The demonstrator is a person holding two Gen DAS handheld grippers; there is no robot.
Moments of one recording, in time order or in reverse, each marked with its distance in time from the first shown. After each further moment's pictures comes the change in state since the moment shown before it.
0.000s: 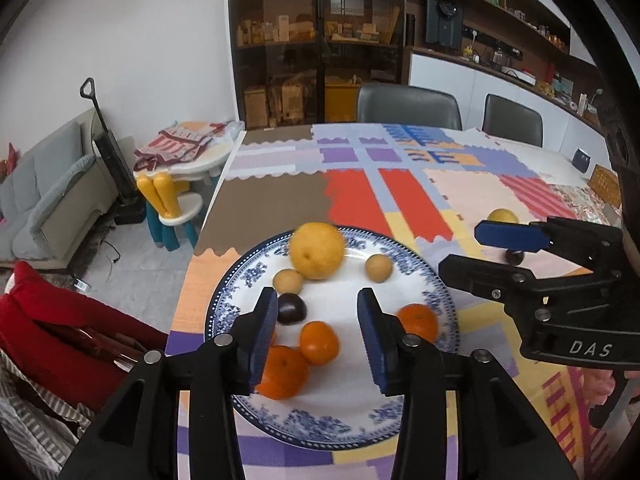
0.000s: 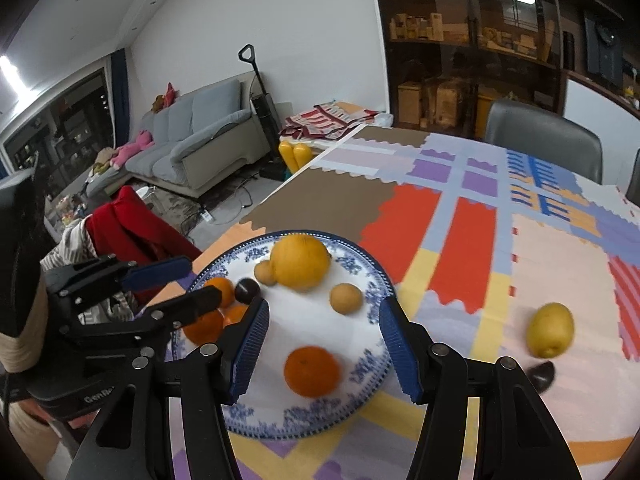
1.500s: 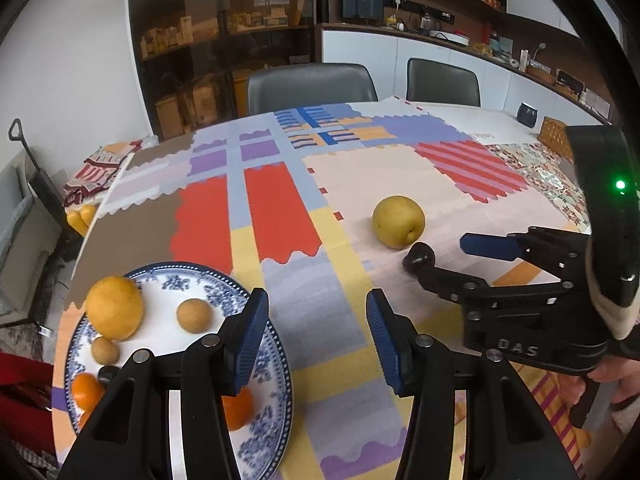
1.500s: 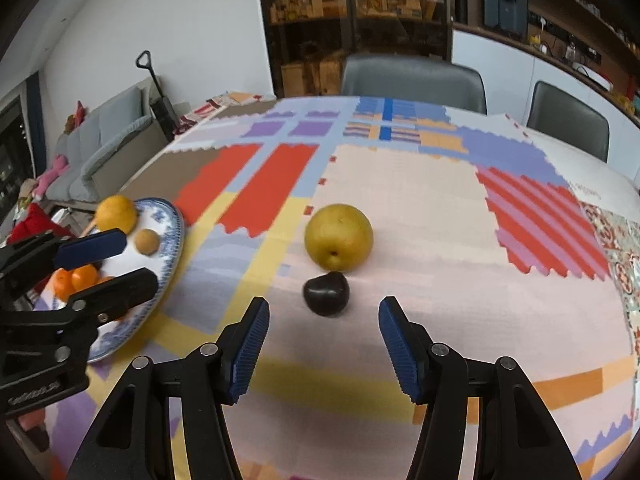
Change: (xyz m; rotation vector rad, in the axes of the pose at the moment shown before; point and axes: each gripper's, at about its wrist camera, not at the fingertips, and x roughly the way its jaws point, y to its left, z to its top) left arm 0.065 -0.133 0.025 0.173 0.056 -0.171; right arm -0.030 -0.136 -0.063 0.183 0.061 -0.275
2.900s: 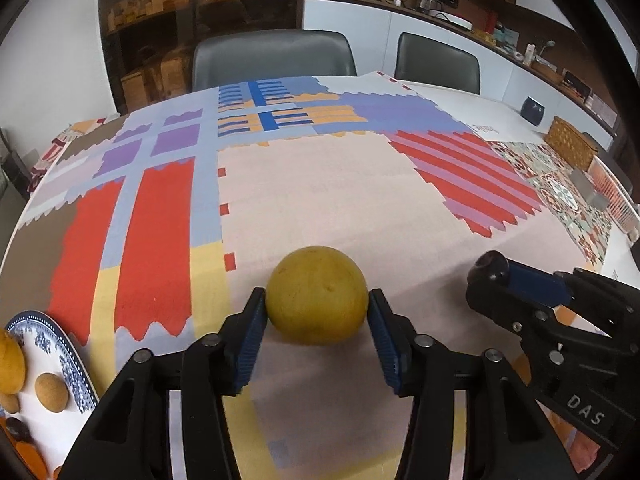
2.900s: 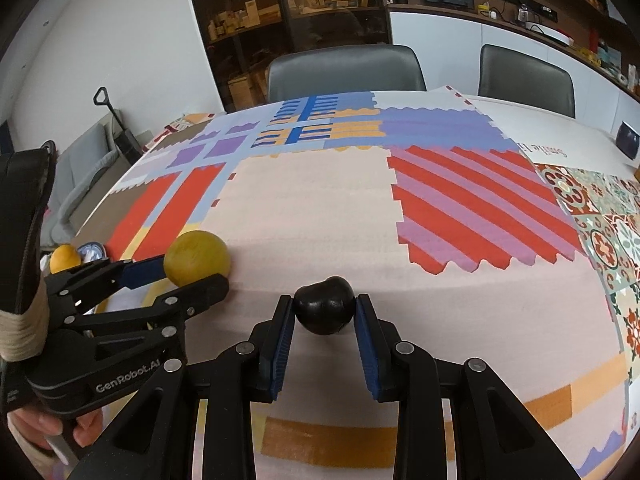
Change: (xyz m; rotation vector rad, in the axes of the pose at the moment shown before) left arm 0.105 -0.067 0.053 -0.050 0.081 -0.066; right arm 0.008 -0.100 0.003 0.160 -0.019 -0.038
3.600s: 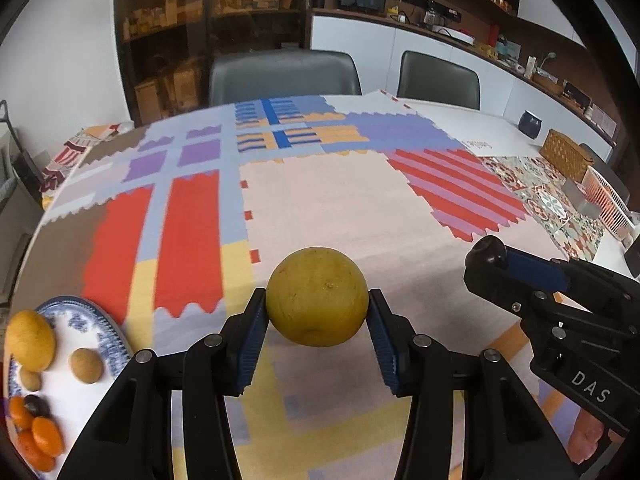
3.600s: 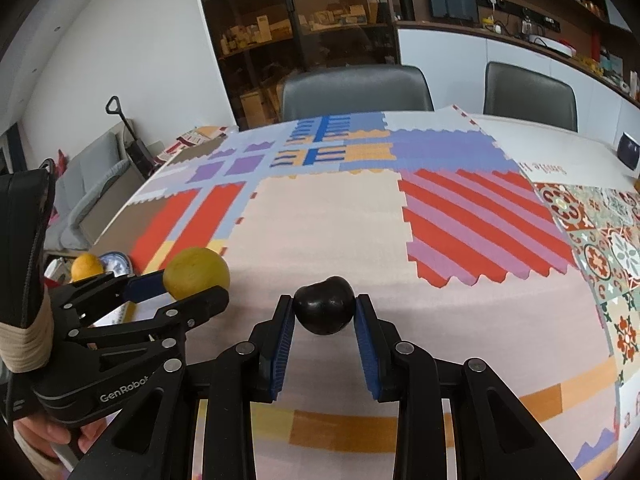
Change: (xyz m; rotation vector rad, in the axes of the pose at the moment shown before) left arm -0.052 0.003 -0.008 -0.017 -0.050 0.024; right arm -0.032 0.014 0.004 -0.017 -0.060 0.029
